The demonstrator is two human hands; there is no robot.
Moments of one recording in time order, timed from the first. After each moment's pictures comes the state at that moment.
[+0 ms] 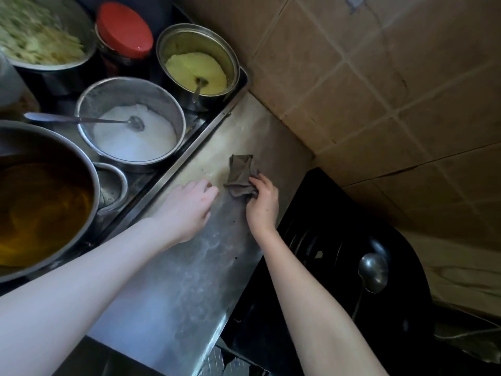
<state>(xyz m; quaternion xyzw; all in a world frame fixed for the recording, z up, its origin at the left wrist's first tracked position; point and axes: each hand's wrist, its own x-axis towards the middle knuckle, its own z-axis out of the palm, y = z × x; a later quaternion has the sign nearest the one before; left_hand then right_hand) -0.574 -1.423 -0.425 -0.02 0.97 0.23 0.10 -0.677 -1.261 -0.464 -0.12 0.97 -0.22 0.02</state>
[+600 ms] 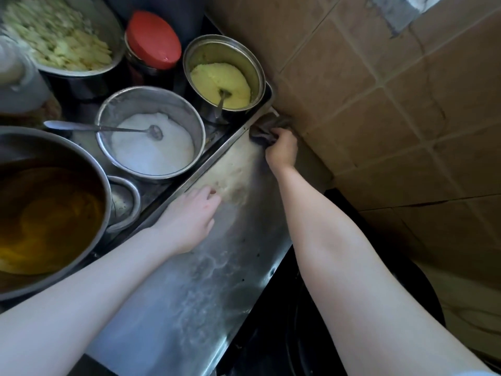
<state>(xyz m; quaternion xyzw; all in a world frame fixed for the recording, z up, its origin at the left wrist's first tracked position) -0.579 -1.440 -0.432 -0.07 0.96 0.27 0.10 -0.812 -1.357 -0.431 -0.11 0.97 -0.21 0.06</state>
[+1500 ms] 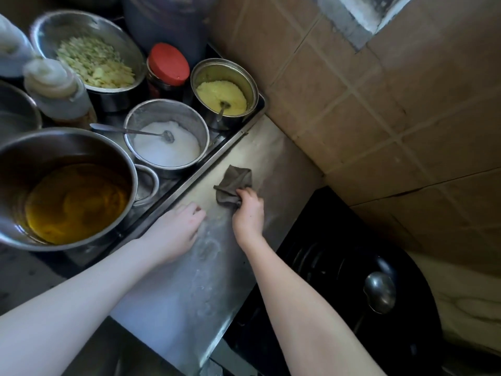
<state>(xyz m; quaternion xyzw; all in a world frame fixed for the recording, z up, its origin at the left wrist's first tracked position) -0.513 -1.438 -0.419 -0.07 0.96 0.24 0.11 -0.639 -1.307 -0.442 -0.17 0.97 -0.17 0.10</state>
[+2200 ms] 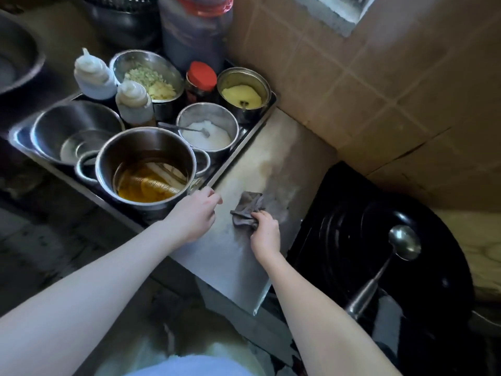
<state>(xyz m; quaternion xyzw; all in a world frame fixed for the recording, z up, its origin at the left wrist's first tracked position) -0.424 -1.464 -0.388 -0.05 0.96 0.26 0.05 -0.491 -1.279 -0.435 -0.11 0.96 -0.20 0.15</state>
